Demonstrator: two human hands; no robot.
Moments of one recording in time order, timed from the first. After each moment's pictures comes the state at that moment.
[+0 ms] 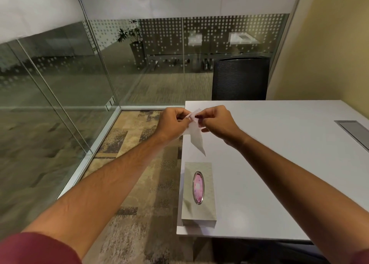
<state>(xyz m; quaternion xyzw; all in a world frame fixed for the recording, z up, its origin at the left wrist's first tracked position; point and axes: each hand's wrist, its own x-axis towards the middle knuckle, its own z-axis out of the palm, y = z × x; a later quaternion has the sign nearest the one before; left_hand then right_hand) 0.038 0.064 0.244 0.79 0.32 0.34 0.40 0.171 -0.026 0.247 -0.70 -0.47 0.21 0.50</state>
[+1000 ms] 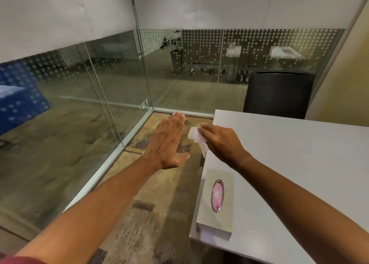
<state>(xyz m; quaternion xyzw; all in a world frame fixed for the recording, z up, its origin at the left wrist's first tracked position) -0.073 0.057 0.226 0.93 0.33 0.14 -0.07 0.121 -0.027 0.232 -0.55 -0.77 -0.26 0.21</state>
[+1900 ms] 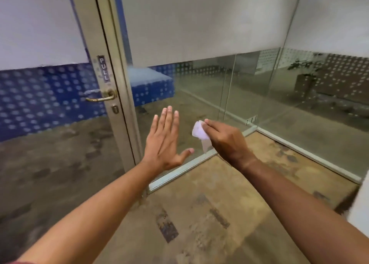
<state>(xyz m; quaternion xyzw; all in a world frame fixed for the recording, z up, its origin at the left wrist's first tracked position) -0.490 0.036 0.245 0.69 0.67 0.15 -0.22 -0.284 0.089 0.273 -0.23 -0.84 -0.28 0.40</state>
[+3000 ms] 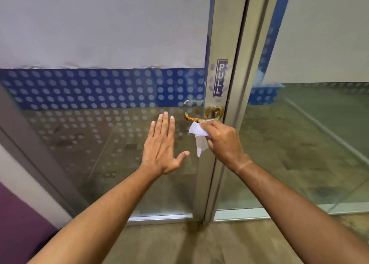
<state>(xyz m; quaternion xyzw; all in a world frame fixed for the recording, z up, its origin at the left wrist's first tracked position) -0.895 0.130 0.207 0.45 0.86 0.07 -0.21 -0.754 0.280 0.254 -0.06 -0.92 0.01 0.38</state>
